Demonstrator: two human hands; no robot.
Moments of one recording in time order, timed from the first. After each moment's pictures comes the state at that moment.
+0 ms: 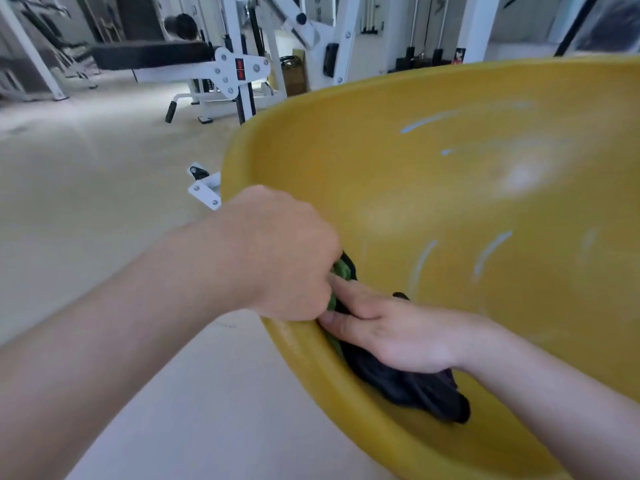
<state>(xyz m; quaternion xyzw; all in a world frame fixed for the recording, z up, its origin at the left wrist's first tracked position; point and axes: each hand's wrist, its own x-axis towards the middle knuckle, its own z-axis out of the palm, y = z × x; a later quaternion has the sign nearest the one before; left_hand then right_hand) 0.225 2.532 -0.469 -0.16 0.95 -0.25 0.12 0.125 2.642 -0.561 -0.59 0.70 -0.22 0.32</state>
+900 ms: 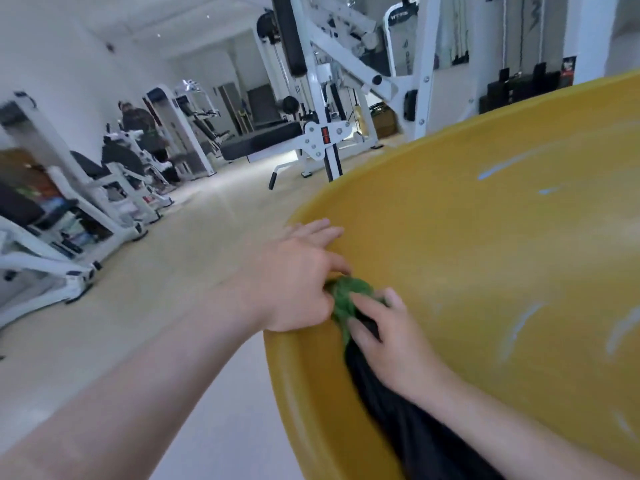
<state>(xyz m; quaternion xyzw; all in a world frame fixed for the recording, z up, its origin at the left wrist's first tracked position) 0.207 2.490 -0.447 -0.23 0.97 -0.11 0.00 0.096 2.548 -0.612 -0.57 0.63 -0.53 0.03</state>
